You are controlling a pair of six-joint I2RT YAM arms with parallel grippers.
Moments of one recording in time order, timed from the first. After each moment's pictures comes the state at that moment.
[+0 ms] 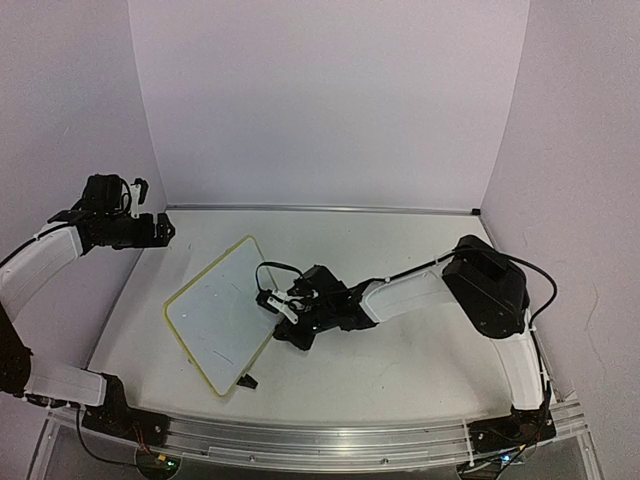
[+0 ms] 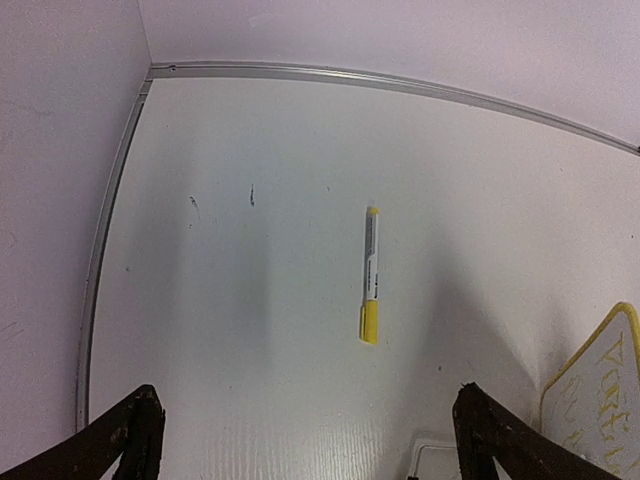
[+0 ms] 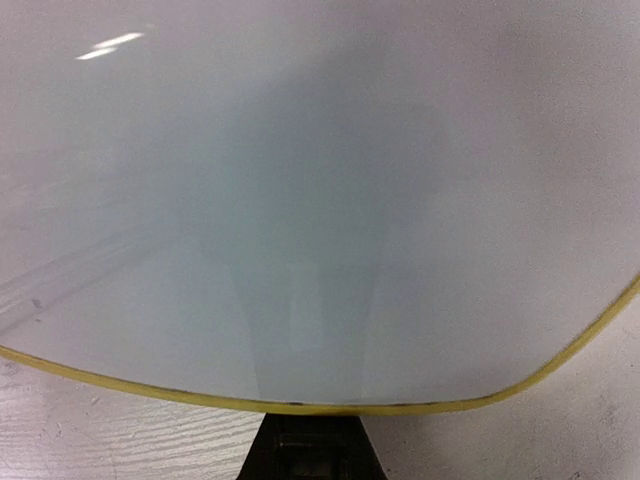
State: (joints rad) left arm -0.07 1.20 1.00 -0.48 0.10 -0.11; right arm 1.00 2.24 1.41 0.05 -0.25 -0.18
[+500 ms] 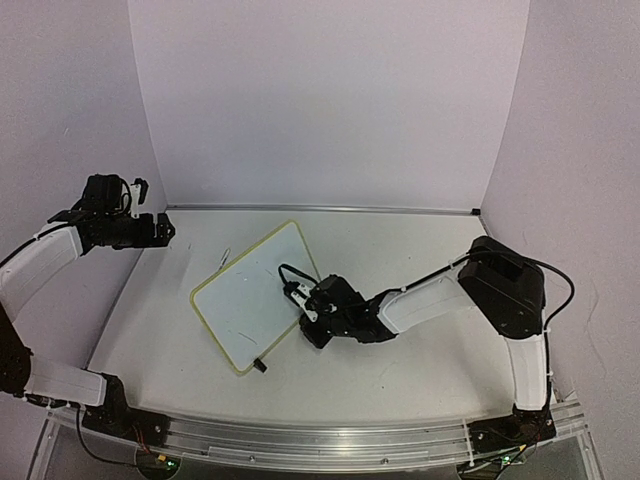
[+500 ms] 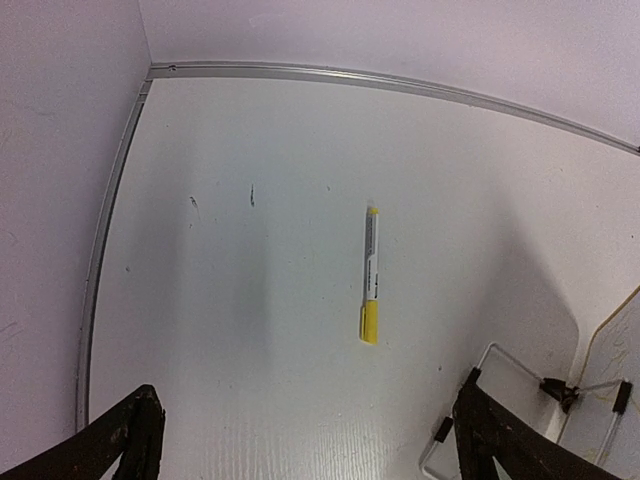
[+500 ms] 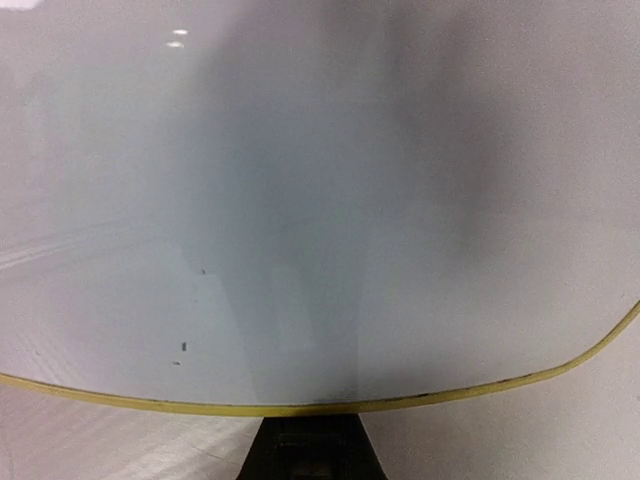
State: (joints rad) left arm -0.07 1.20 1.00 -0.48 0.10 -0.11; right arm 1.01 2.13 1.19 0.20 0.19 -0.01
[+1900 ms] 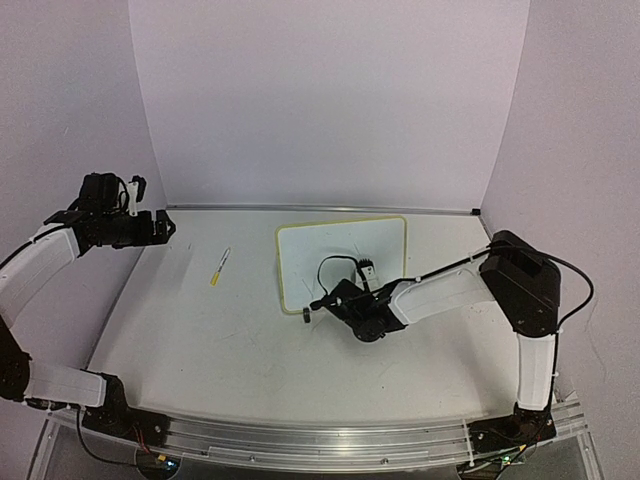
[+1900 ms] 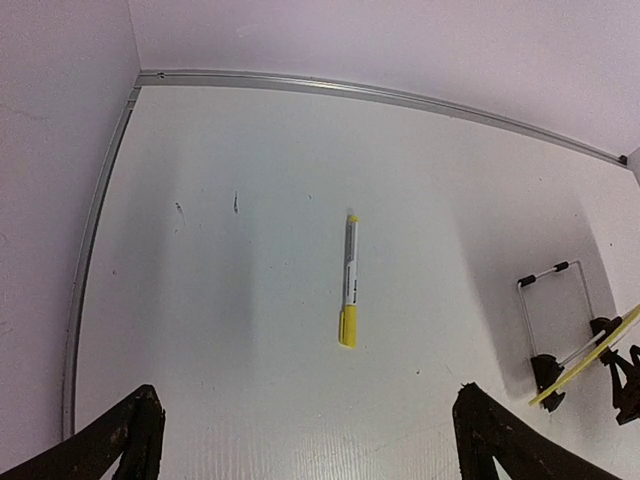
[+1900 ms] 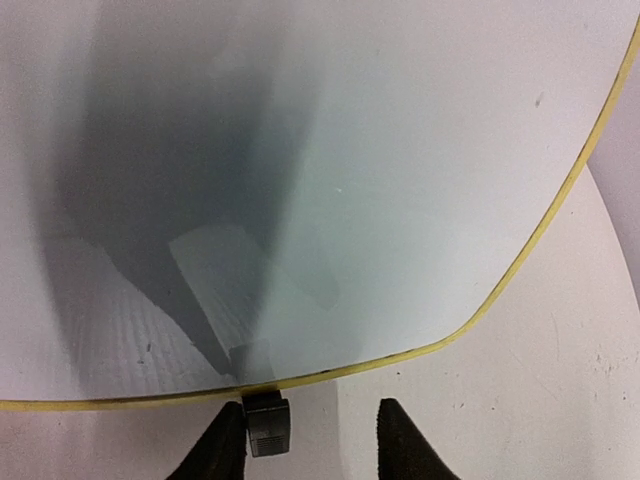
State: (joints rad) left arm -0.07 1.17 1.00 -0.48 0.14 -0.14; right arm 1.00 2.04 1.18 -0.30 0.90 0.65
